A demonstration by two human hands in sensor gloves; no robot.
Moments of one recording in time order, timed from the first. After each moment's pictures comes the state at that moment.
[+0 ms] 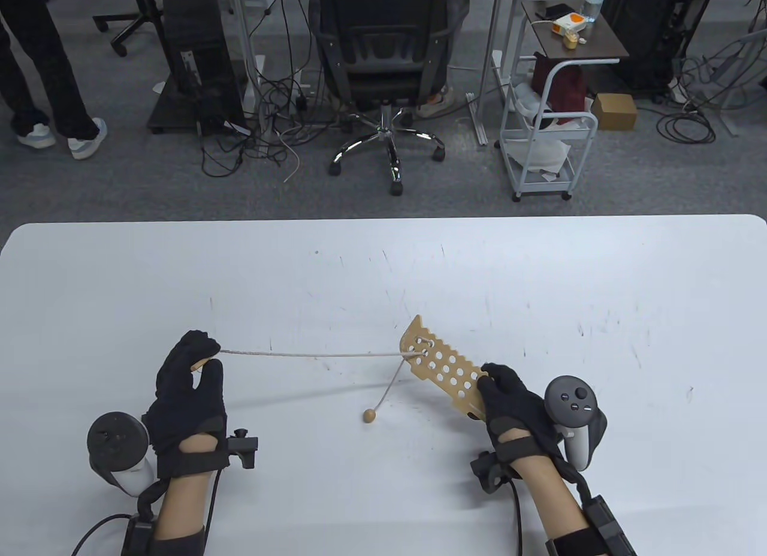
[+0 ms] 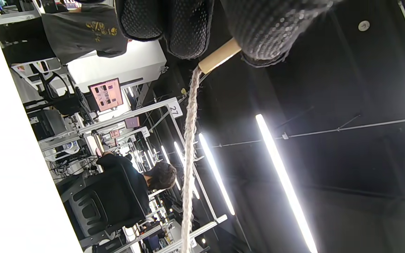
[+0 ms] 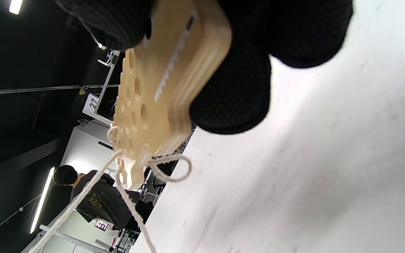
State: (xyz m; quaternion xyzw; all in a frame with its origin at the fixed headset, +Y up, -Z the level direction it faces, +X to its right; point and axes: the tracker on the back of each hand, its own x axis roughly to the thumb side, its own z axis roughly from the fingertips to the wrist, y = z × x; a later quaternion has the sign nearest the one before) left_hand -0.326 -0.683 -0.292 0.27 -0.01 0.55 0.79; right_hand 0.192 -0.758 -0.326 -0.05 -0.03 0.83 0.56
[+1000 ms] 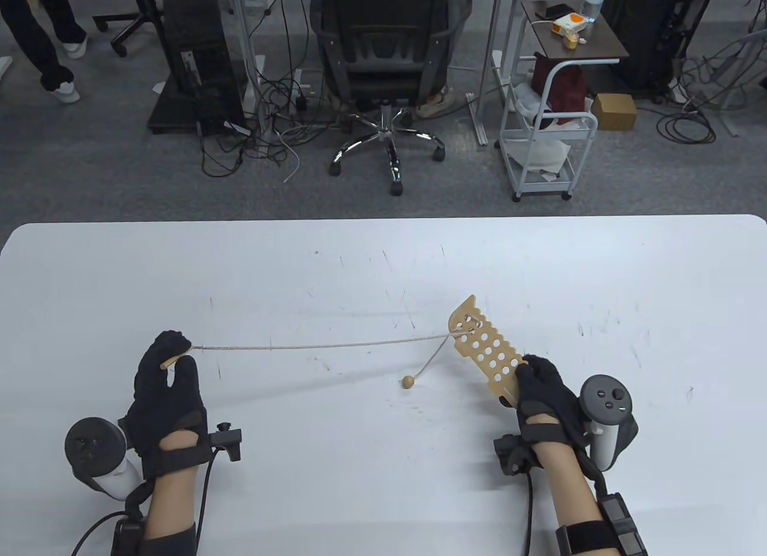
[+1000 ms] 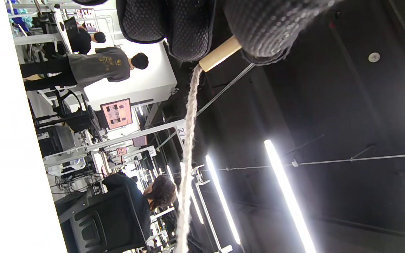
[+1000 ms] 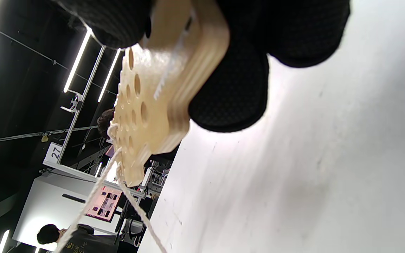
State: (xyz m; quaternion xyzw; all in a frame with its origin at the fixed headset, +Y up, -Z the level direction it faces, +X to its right) left_hand -0.354 -0.691 -0.291 0.30 0.03 0.58 0.76; right_hand 0.239 -0.768 -0.331 -0.16 -0.07 0.80 0.58
